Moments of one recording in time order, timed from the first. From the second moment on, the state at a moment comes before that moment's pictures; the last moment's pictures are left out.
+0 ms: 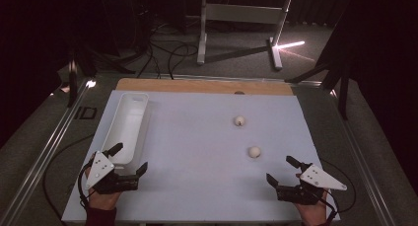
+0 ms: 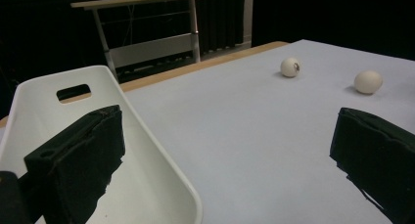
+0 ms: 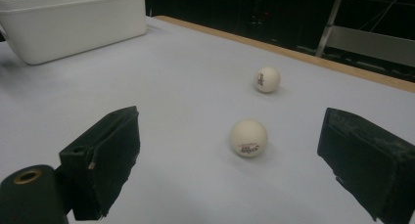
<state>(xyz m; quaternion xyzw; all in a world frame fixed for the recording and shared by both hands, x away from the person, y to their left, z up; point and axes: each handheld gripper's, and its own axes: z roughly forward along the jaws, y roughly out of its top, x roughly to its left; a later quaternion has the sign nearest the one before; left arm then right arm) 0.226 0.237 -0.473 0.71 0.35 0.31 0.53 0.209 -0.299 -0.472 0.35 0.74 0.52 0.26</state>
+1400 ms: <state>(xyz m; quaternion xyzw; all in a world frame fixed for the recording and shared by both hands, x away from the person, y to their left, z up) 0.225 0.235 -0.476 0.70 0.36 0.31 0.53 0.253 -0.277 -0.434 0.35 0.78 0.46 0.25</state>
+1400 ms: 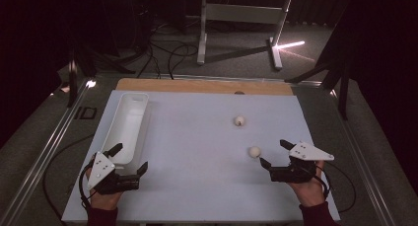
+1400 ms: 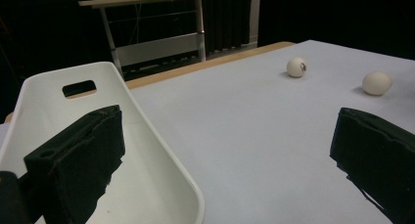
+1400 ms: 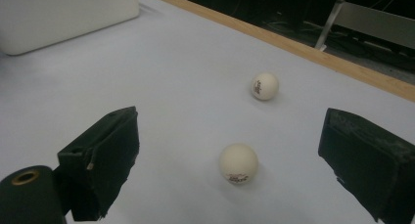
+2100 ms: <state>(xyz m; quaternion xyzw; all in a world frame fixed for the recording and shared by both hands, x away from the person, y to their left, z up) 0.223 0.235 -0.477 0.70 0.37 0.31 0.53 0.281 -0.257 -0.433 0.36 0.80 0.42 0.23</state>
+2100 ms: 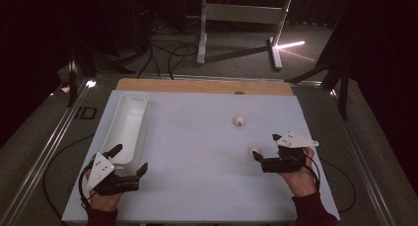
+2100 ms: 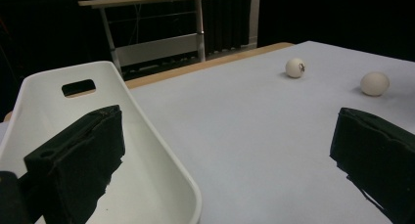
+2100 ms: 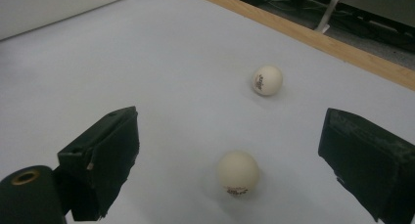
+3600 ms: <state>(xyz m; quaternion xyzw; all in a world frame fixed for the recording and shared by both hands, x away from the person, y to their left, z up) 0.221 0.235 -0.477 0.70 0.36 0.31 0.53 0.340 -0.241 -0.451 0.35 0.88 0.29 0.17</state>
